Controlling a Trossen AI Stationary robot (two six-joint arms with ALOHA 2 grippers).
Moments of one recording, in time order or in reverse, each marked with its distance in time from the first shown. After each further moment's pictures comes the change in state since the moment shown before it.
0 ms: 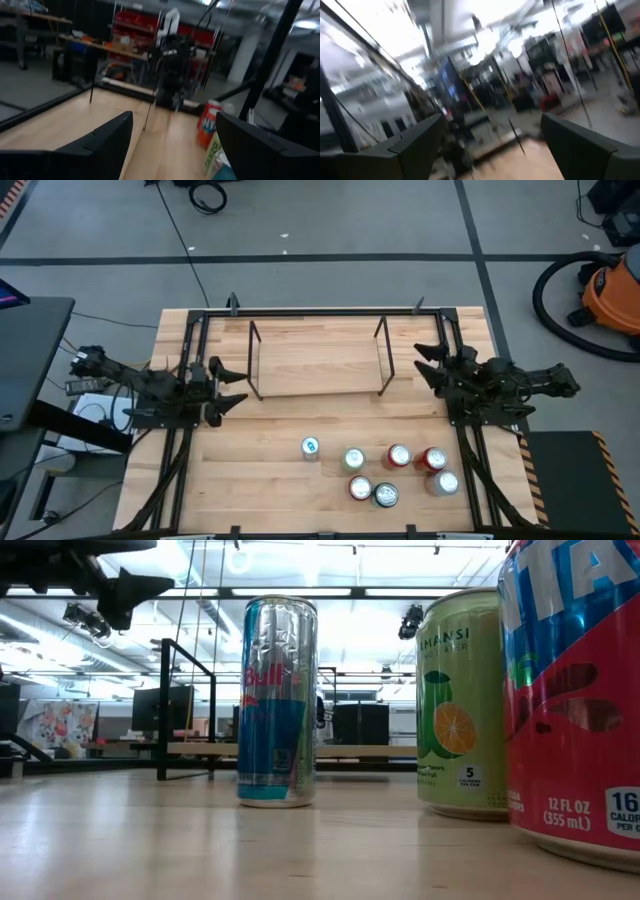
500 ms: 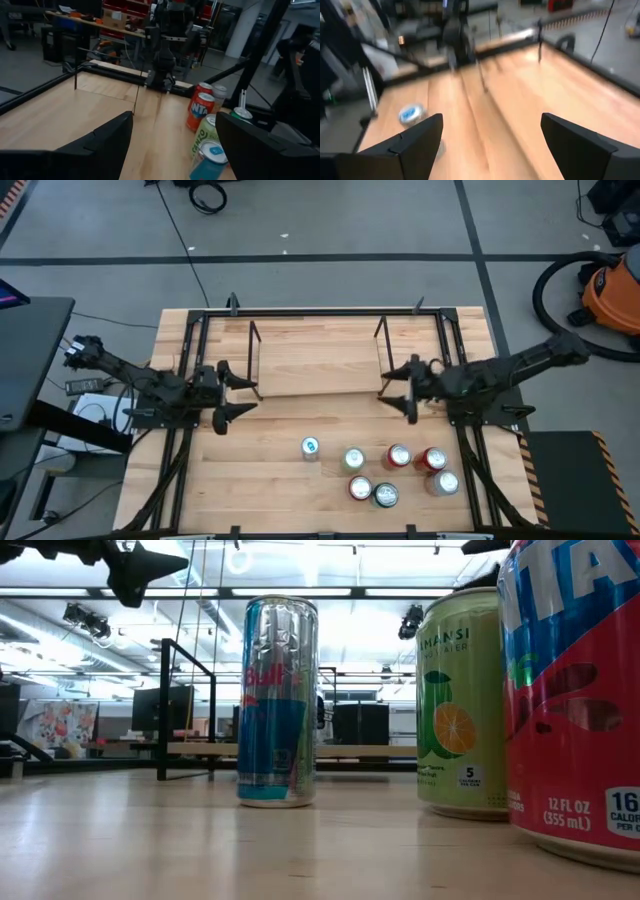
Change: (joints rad) left arm -0.045 0.241 0.186 -0.077 0.011 -0.060; right arm 0.215 0.726 0.523 -0.499 0.013 0.108
